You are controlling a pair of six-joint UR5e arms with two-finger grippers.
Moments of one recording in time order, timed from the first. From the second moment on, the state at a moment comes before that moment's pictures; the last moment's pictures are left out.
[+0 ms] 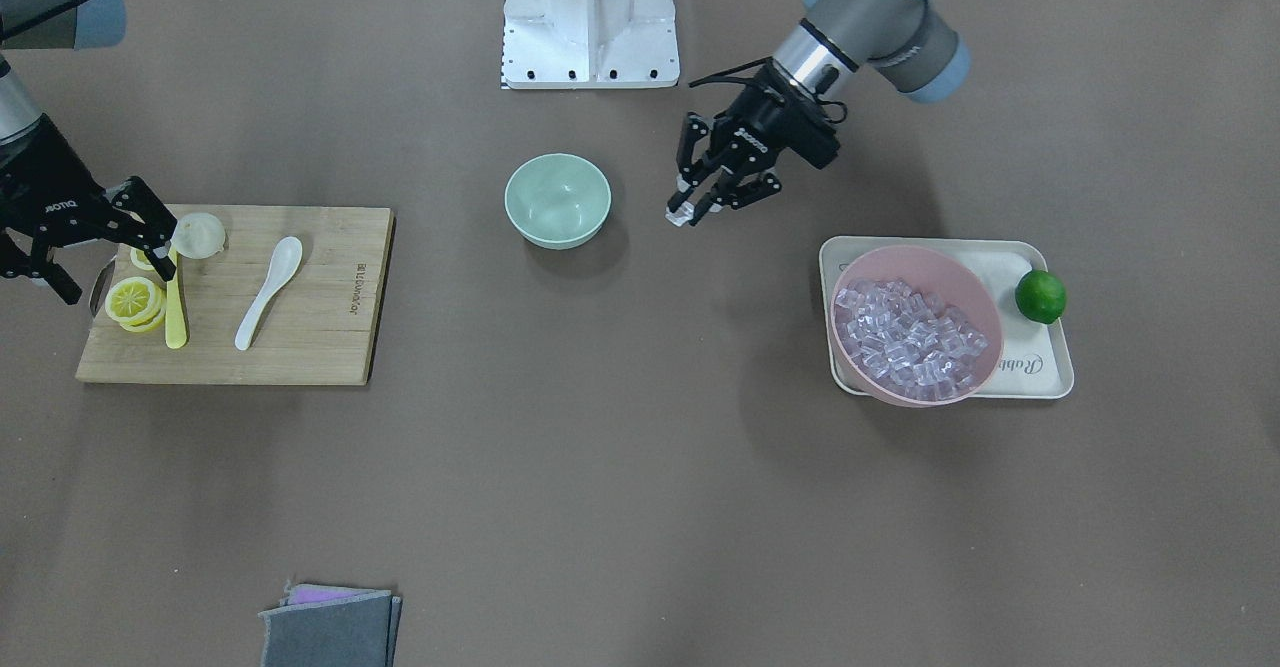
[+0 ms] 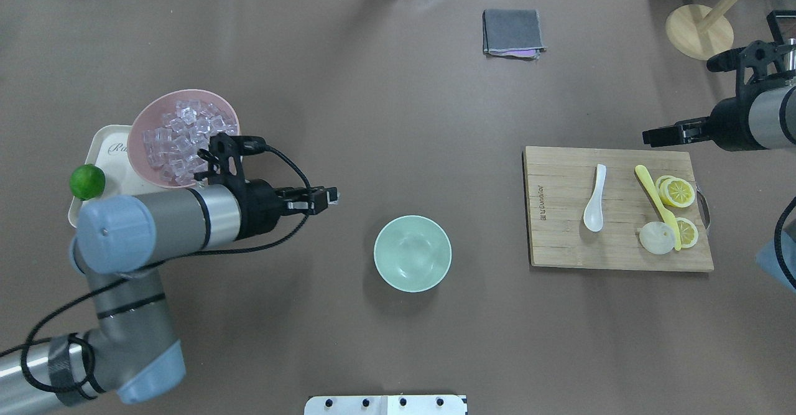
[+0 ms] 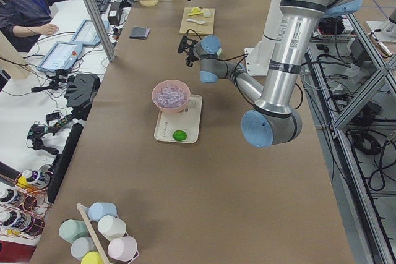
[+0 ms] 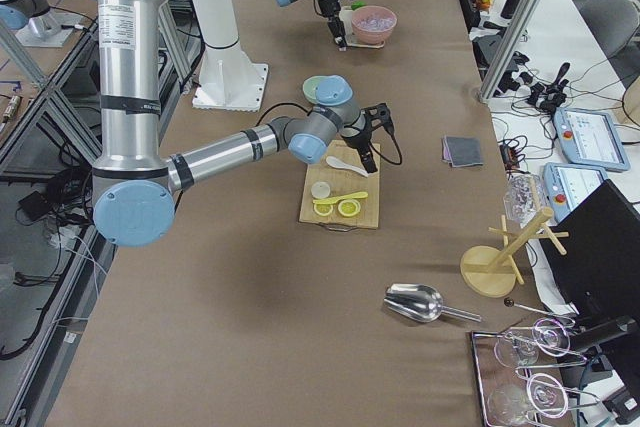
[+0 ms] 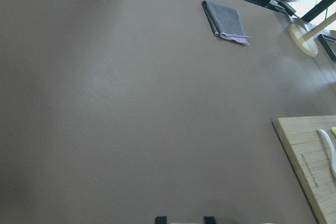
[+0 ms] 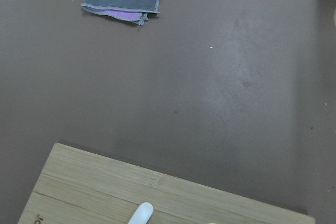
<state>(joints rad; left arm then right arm) -0.38 -1.94 -1.76 -2.55 -1.51 -1.25 0.95 -1.60 1.91 -0.96 1.94 0.75</state>
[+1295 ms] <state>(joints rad) -0.19 -2.12 -1.62 -2.55 -1.28 -1.29 0.94 -1.59 1.91 -0.97 1.93 0.76</state>
